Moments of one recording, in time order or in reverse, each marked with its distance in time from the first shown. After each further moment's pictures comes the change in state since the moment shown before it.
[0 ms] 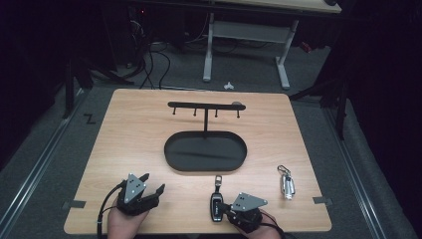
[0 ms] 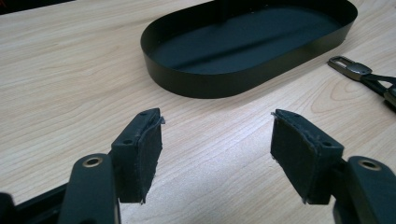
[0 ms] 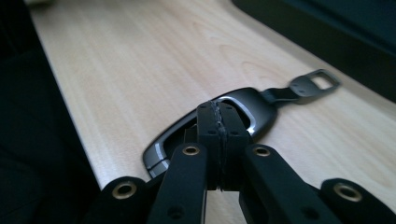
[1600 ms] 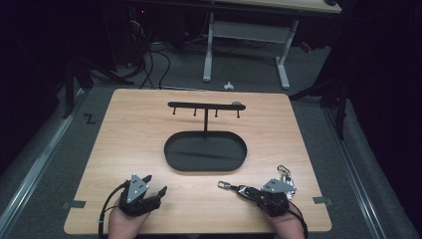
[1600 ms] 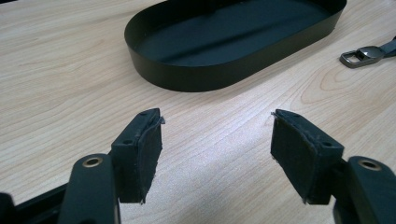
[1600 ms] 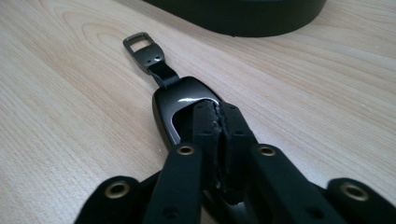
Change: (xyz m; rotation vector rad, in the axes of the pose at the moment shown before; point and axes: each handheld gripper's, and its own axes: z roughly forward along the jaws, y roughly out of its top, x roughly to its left) left arm -0.001 -0.001 0.003 0.025 -0.032 0.012; right arm -0.074 -0.031 -0.036 0.054 -0.234 0.197
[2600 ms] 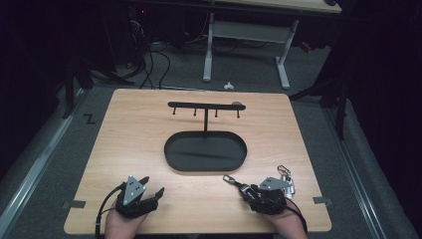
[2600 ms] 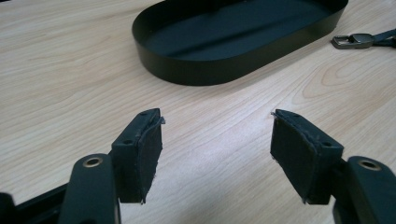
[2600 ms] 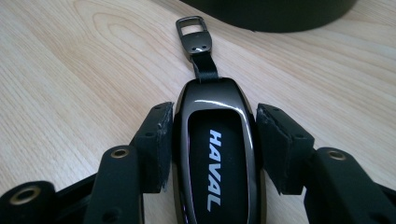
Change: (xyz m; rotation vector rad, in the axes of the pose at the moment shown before) left arm 0.002 -0.003 -0.006 -0.001 0.002 -0.005; right arm -0.002 0.003 0.008 0.056 0.050 -0.027
